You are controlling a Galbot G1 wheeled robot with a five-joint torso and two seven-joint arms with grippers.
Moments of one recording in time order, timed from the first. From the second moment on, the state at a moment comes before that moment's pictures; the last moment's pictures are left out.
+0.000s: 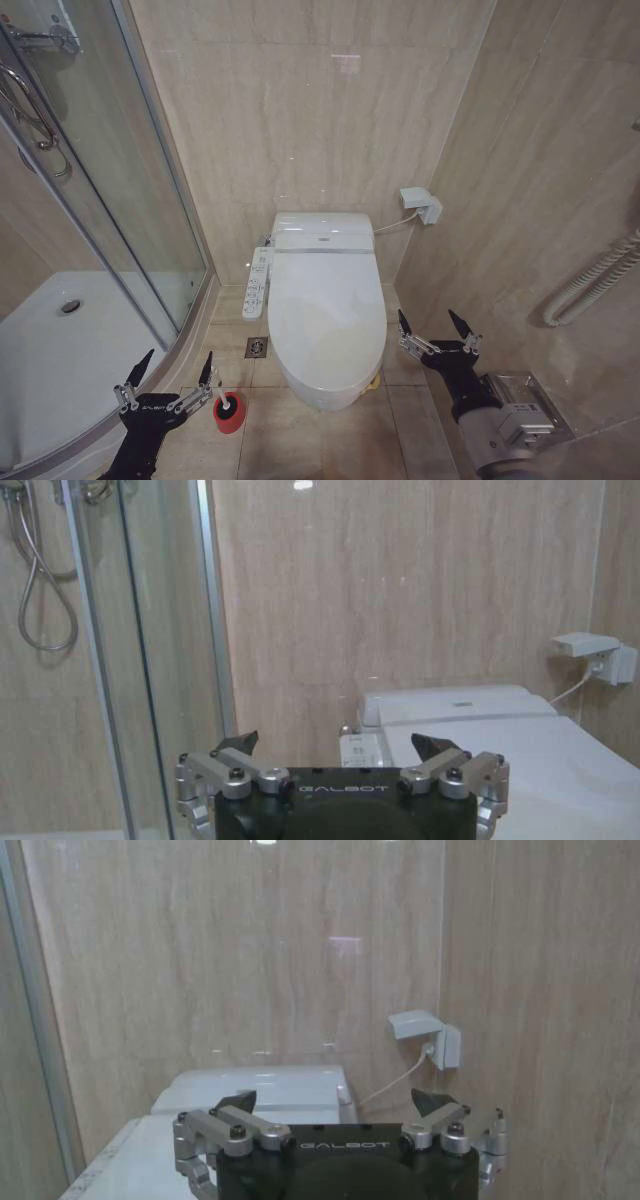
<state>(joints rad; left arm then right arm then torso) 2.01 -1.34 -0.67 -2.50 -0.17 -0.04 -0.07 -1.72 1.37 0.55 2.50 0.22 -0.23 0.18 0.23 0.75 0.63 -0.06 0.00</state>
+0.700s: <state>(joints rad) 2.01 -1.35 -0.67 -2.50 -0.17 -0.04 -0.07 -1.72 1.37 0.55 2.50 0.22 -0.23 0.18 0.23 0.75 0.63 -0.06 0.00</state>
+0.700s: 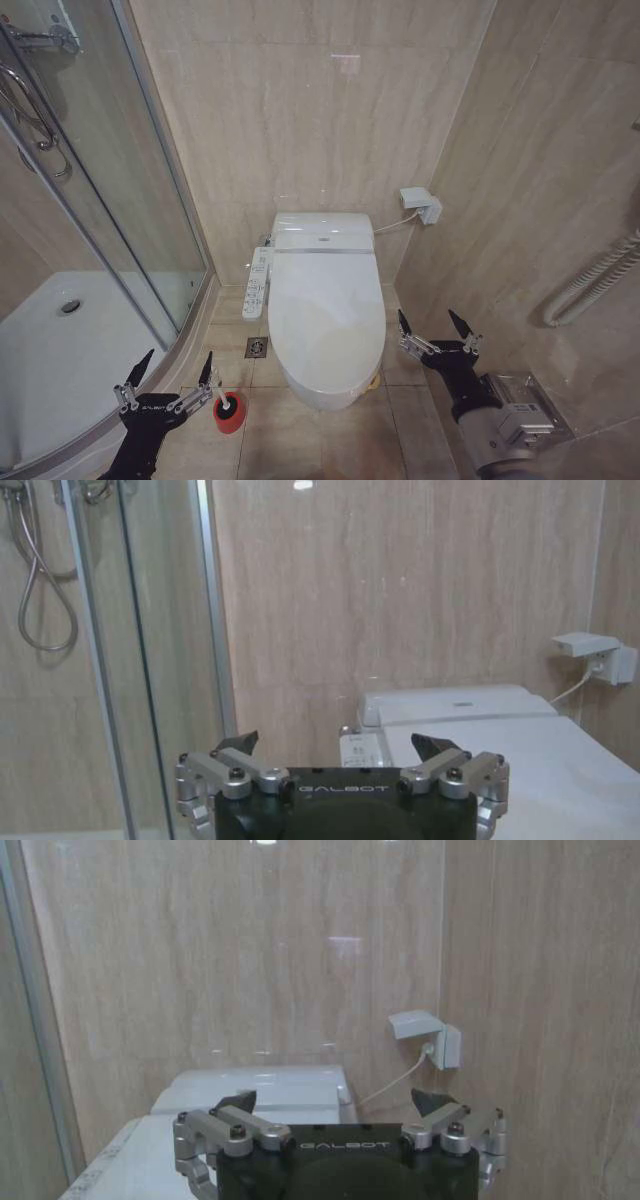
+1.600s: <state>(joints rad) 1.82 -1.41 -0.87 -2.50 -0.31 0.21 0.13 -1.72 1.37 0.55 2.50 0.22 -0.23 0.18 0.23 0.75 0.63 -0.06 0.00</state>
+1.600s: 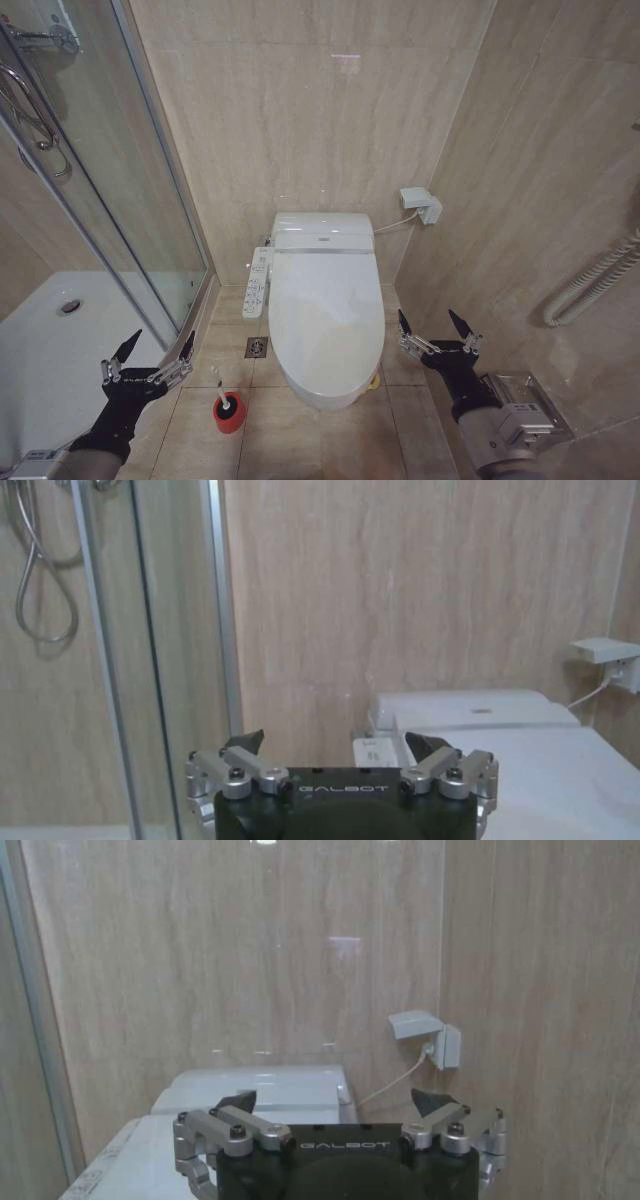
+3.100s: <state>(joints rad) 1.27 -0.92 -0.73 -1.88 -0.60 0.13 0.10 -1.72 1.37 0.55 2.50 0.22 -0.23 0.18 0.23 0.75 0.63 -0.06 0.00</state>
